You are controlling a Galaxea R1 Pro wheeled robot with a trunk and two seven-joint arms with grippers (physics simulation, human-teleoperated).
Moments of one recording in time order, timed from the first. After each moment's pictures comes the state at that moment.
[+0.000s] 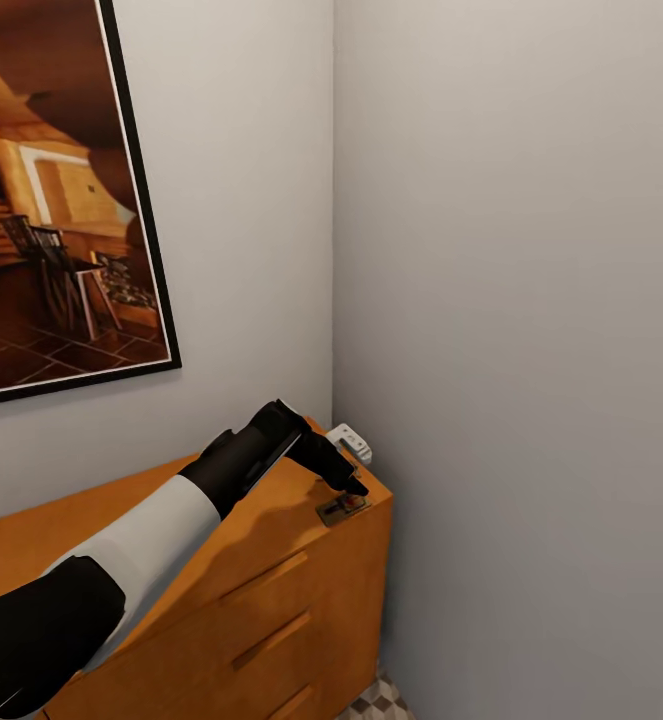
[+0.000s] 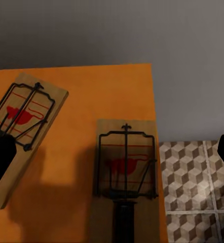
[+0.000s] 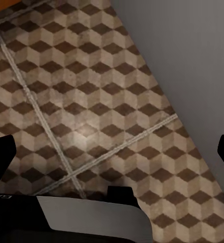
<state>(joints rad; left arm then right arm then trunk) -1.09 -0.09 -0.68 -0.80 -0.04 0.86 -0.77 -0.09 0.02 0.03 -0.10 0.07 -0.40 -0.07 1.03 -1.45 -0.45</state>
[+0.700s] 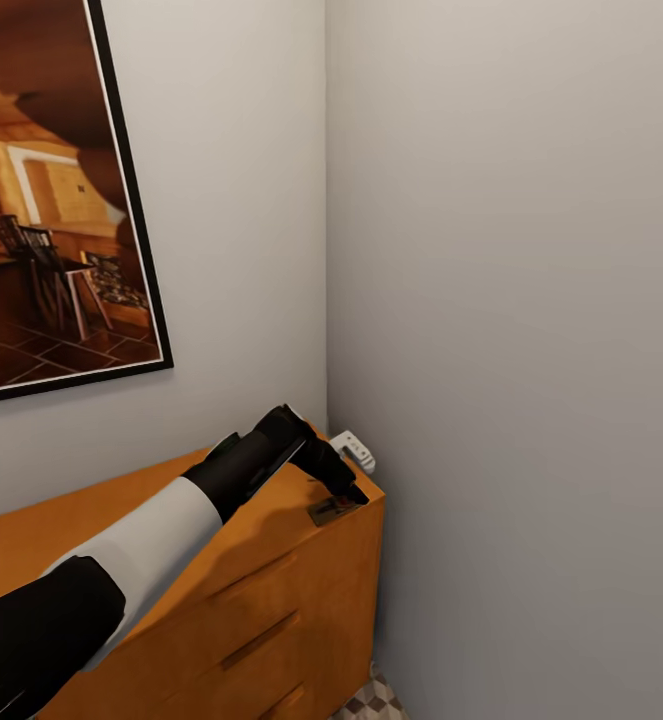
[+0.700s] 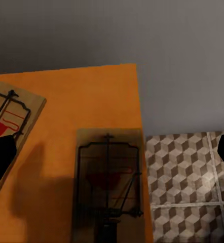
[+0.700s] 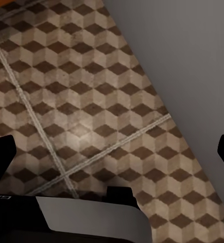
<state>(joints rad) -1.09 -0.09 -0.74 -0.80 -0.04 0.86 -0.77 -0.09 0.02 0.03 -0.10 0.07 -0.40 -0.07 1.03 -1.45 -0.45</state>
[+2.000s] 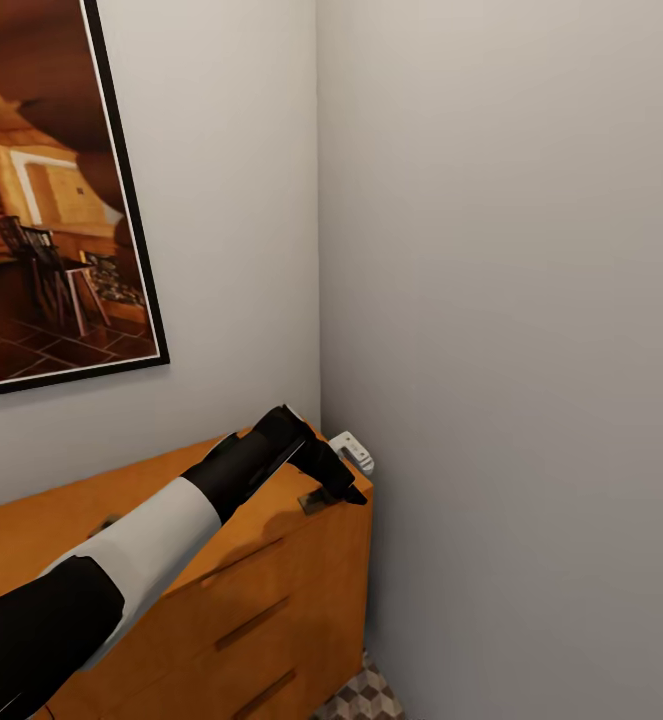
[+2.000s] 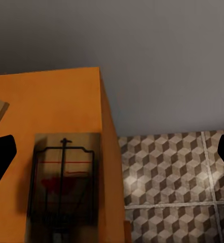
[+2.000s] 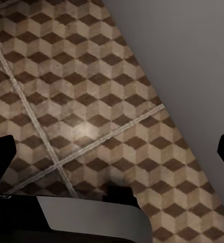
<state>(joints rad) -1.09 -0.09 -0.74 -0.80 -0.03 0.86 -0.77 -0.09 0.02 0.03 -0.10 0.07 -0.40 -0.07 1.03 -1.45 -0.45</state>
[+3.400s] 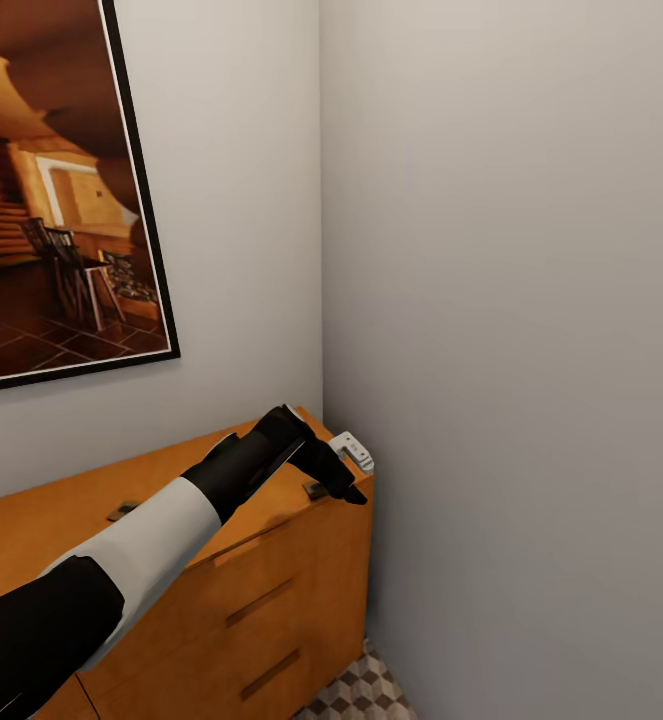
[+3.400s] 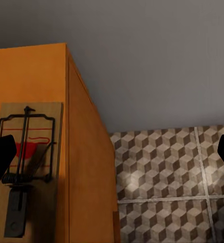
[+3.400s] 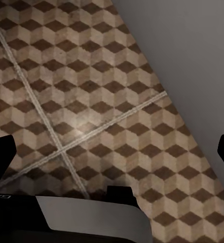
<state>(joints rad) -1.09 -0.09 -0.74 -0.81 -0.03 0.86 -0.77 -0.09 0.02 0.03 -0.10 0.07 -0.39 -0.07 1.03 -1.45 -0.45</state>
